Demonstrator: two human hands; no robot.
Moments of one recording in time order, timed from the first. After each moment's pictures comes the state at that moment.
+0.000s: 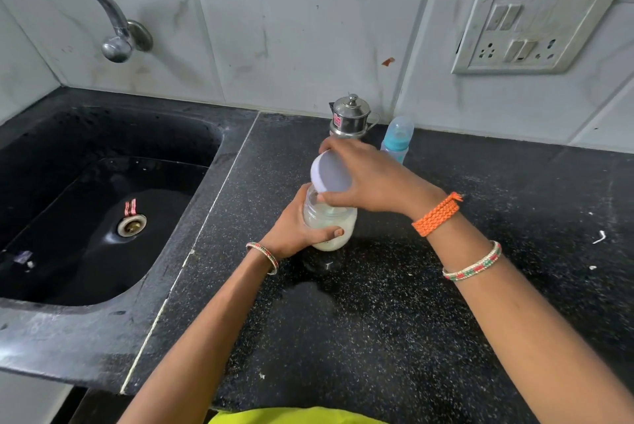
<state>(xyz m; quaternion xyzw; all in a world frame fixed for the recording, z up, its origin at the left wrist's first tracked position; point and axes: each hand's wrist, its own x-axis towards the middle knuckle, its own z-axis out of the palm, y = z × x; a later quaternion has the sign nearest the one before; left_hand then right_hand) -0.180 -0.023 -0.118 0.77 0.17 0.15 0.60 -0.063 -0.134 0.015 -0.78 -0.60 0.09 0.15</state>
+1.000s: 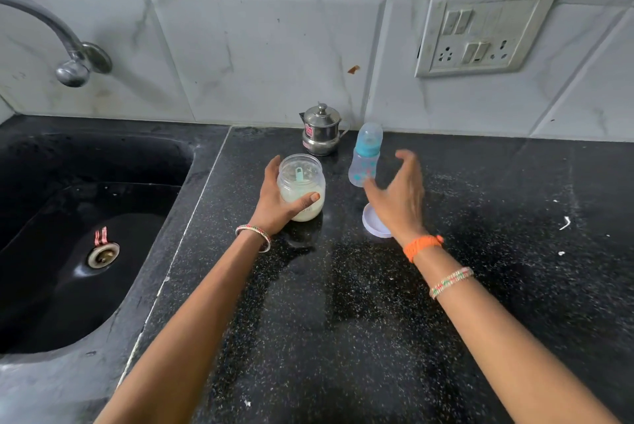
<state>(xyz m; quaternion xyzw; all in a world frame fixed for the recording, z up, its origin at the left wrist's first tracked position) -0.133 0.005 -0.104 0.79 0.22 0.23 0.53 -0.016 -0.175 -0.063 -0.85 -0.25 -0.10 0.46</state>
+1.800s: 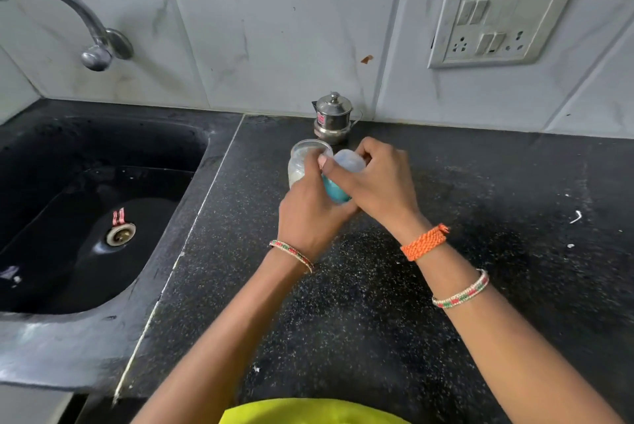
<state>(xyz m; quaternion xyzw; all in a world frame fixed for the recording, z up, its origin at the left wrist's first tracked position) -0.177 -0.100 -0.024 0.85 0.27 0.29 0.34 -0.089 -0.168 0.004 -0.82 -0.35 -0.03 0.45</state>
